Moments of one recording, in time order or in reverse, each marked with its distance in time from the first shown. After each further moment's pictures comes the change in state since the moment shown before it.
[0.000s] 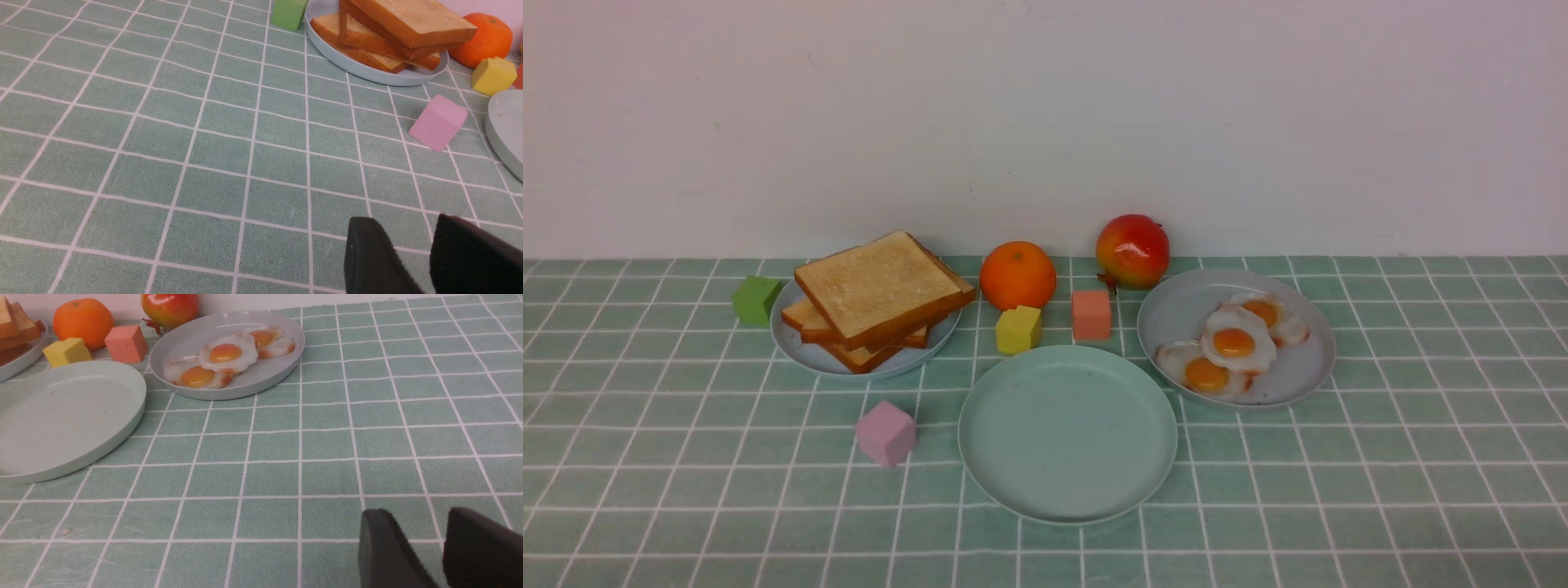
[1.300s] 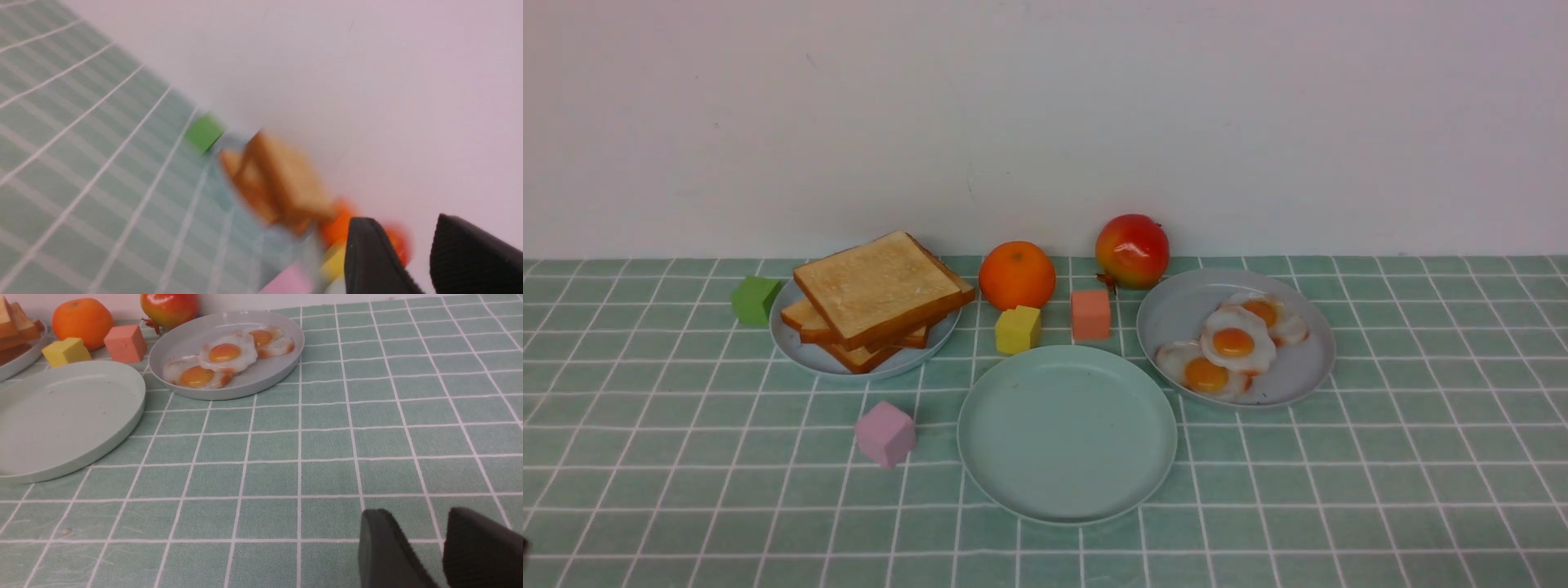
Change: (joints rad) right arm 0.000 0.000 0.000 0.000 0.000 0.000; left arm 0.000 0.000 0.000 -0.336 -0.384 -0.195
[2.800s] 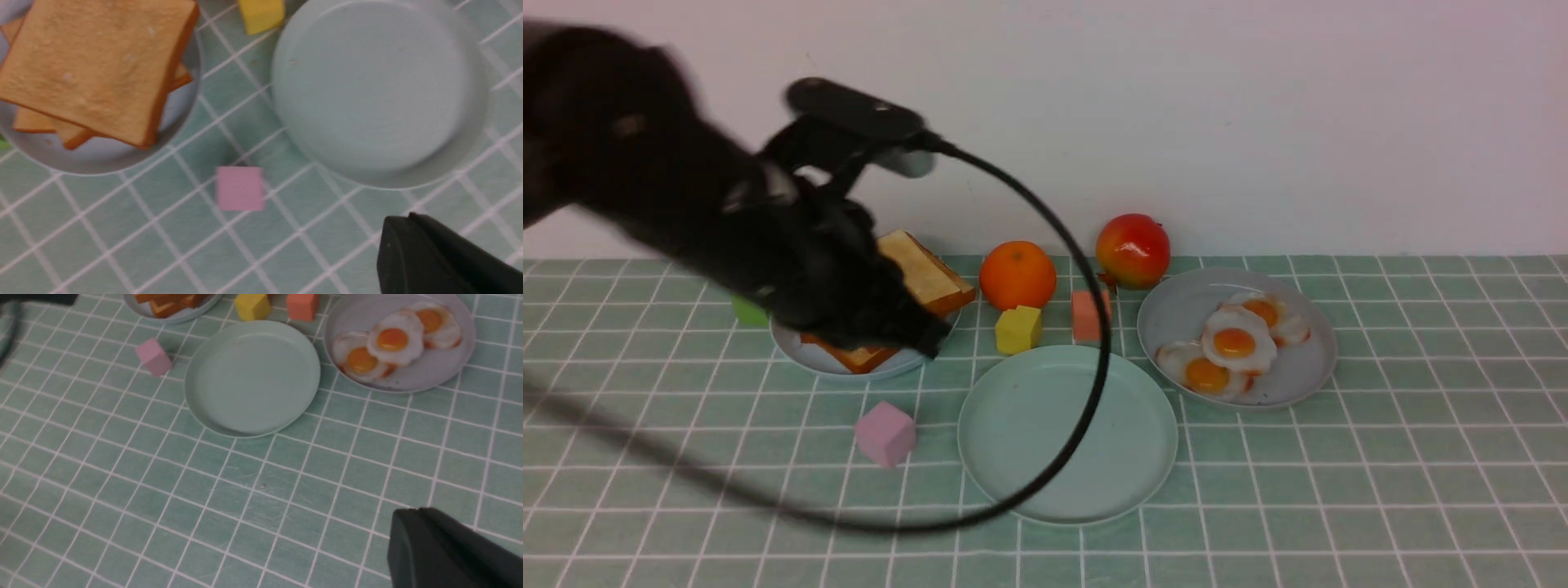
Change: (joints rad) right arm 0.083 0.749 -1.006 0.318 0.682 -0.267; left arm -0.456 1.531 -1.341 0.381 0.879 0.537
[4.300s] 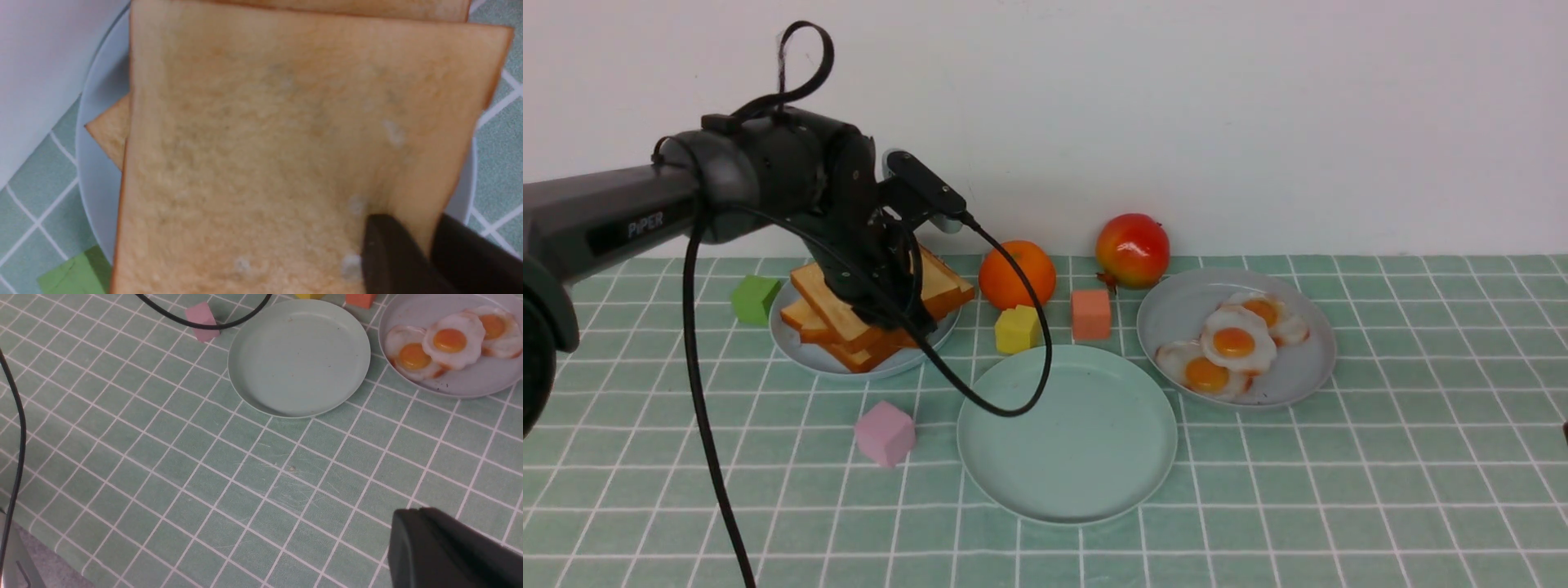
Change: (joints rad) right arm 0.116 0.010 -0.003 -0.004 0.011 -0.048; left arm 0.154 0.572 -0.355 0.149 -0.129 0.242
